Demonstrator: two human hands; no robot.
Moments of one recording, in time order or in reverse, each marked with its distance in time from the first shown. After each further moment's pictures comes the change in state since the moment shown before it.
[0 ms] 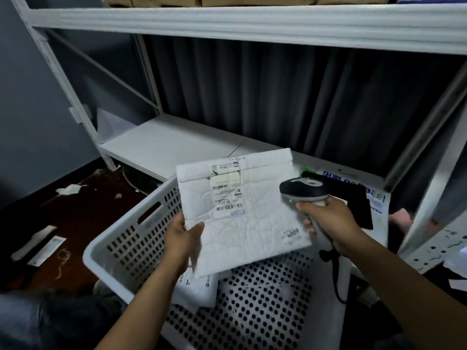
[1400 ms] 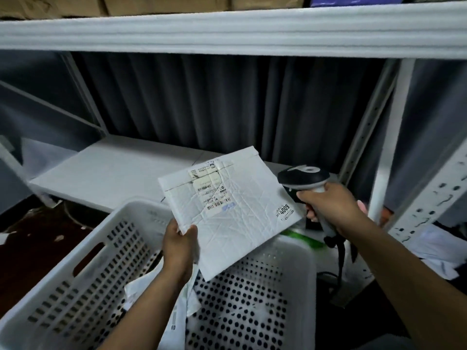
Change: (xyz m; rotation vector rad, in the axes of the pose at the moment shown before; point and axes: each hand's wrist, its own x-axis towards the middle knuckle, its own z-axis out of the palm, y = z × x) left_hand 0.034 0.000 0.122 0.035 -0.081 0.048; right_hand 0.055 -0.014 -0.088 -0.150 0.215 -0.082
